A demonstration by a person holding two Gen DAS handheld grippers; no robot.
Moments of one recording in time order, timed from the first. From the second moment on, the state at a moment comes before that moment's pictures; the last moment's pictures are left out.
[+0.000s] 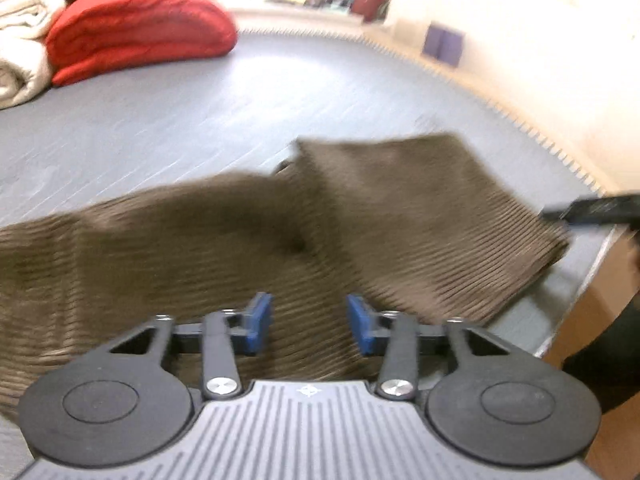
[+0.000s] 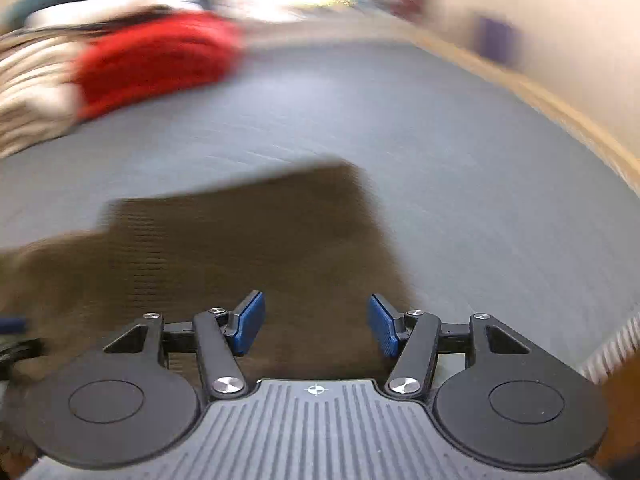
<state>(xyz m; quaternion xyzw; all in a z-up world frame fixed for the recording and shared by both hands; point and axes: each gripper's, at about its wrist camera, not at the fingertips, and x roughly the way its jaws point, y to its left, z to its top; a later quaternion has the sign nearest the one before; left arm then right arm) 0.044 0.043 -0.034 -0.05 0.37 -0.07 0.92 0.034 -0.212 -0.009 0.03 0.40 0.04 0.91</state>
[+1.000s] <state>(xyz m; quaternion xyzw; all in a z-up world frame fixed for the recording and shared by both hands) 0.050 0.017 -0.054 -0.04 0.42 -0.13 0.90 0.043 -0.278 -0.053 0.27 0.46 -0.03 0.84</state>
